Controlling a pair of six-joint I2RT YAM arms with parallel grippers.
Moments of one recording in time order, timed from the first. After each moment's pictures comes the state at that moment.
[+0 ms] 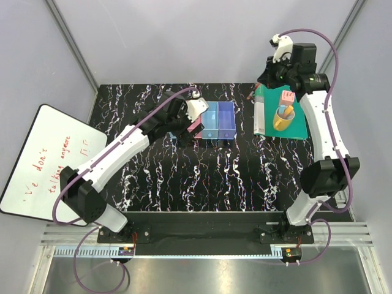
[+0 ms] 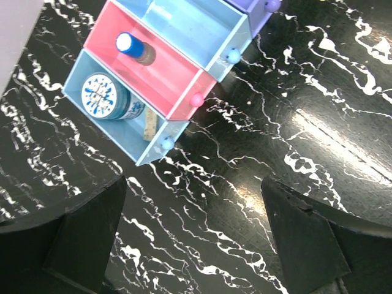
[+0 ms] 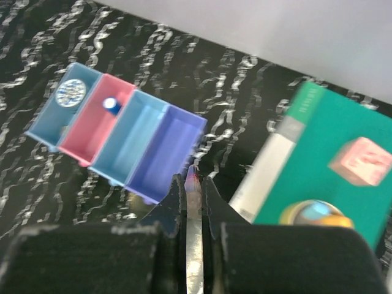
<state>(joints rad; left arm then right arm) -0.64 1.52 1.46 -0.68 0.01 0.39 0.08 1.71 1.94 -0.69 -0.33 -0.12</state>
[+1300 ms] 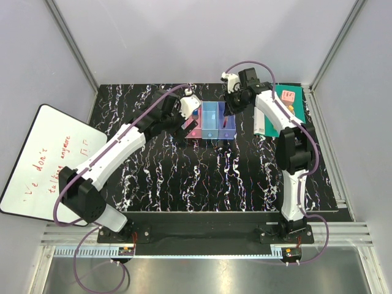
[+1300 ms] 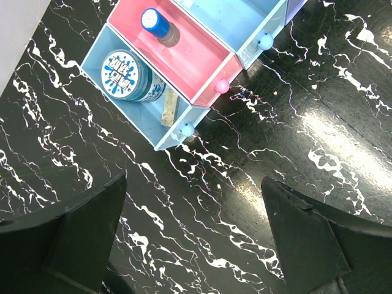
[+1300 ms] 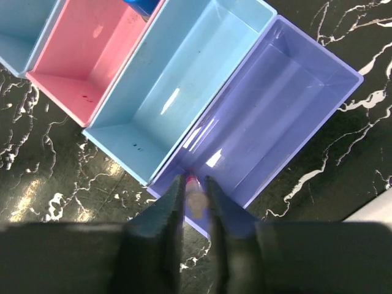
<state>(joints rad) -0.57 1.50 1.43 -0.66 0.00 0.40 0.30 2.13 1.94 -0.73 -0.38 -0.16</state>
